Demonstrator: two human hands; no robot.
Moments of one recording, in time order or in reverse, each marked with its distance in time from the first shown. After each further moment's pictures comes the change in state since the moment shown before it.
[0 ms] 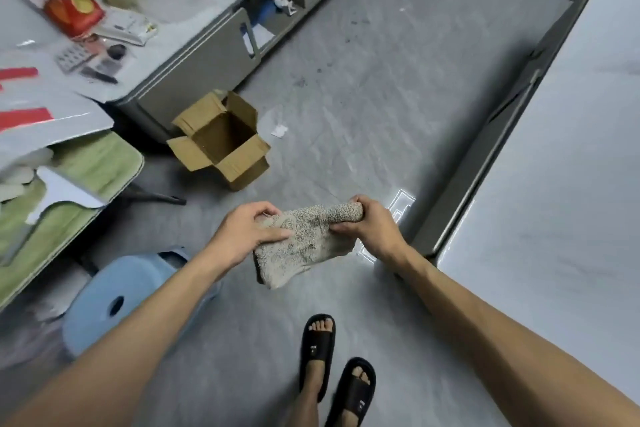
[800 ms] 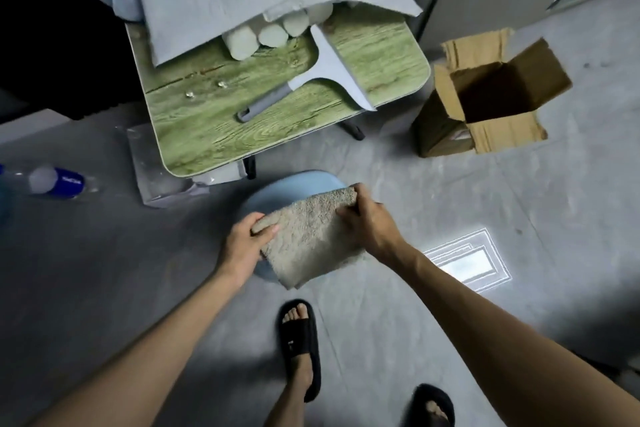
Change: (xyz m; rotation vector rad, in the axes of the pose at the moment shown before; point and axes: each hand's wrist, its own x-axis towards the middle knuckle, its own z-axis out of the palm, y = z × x) left_hand -0.146 -0.497 -0.239 -0.554 0.646 -0.413; right_hand 0.011 -0.094 0.577 -0.443 -0.484 -0.288
